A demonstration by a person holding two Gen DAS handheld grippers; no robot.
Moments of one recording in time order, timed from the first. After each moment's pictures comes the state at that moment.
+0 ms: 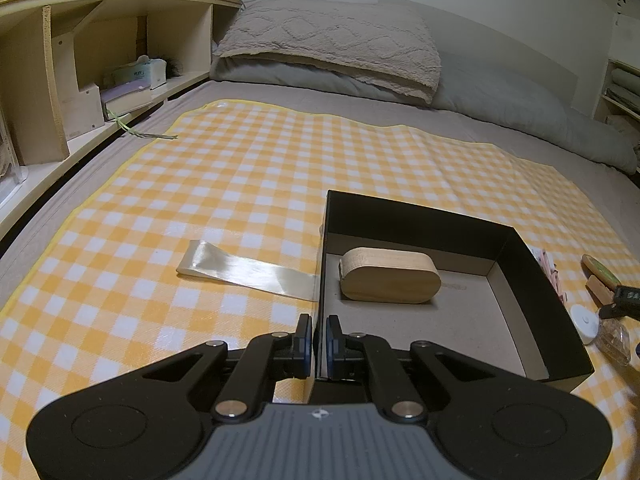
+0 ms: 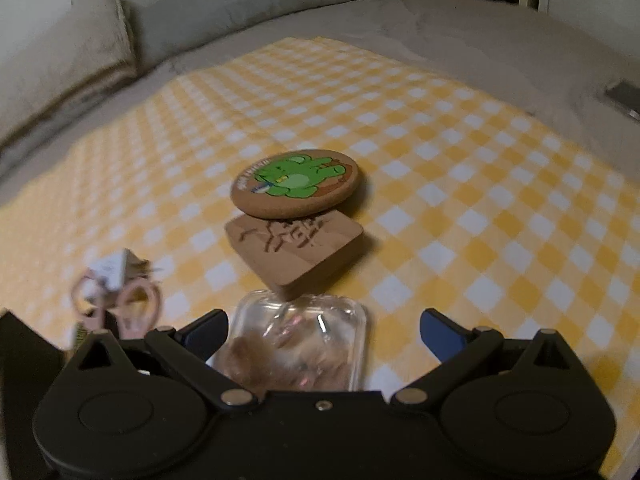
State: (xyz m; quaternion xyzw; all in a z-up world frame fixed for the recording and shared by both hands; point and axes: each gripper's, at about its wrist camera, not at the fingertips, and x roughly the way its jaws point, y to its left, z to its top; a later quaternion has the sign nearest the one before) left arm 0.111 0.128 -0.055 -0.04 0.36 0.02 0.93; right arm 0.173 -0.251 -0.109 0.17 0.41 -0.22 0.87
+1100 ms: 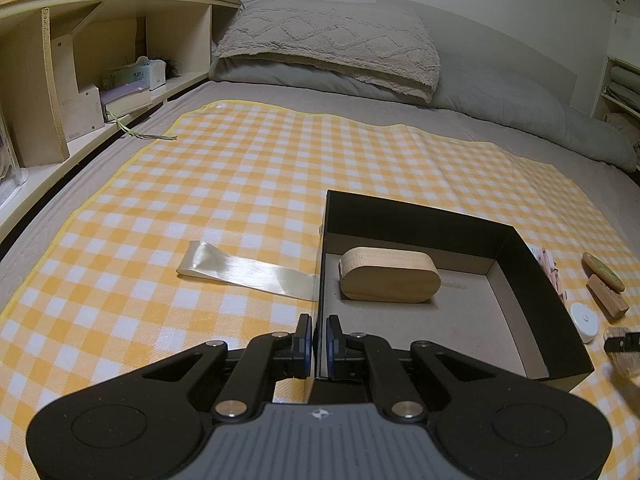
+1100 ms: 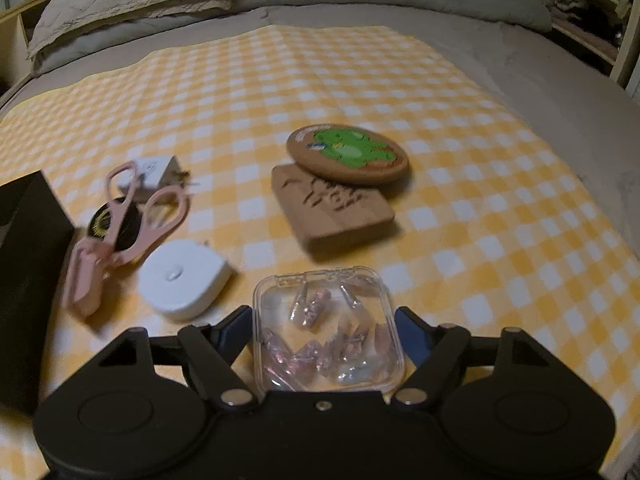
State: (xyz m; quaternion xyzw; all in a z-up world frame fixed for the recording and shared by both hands) left arm 0.112 0.127 -0.055 -0.04 0.36 0.02 0.93; right arm 0.149 -0.244 -0.101 0.05 0.46 -0.10 0.88
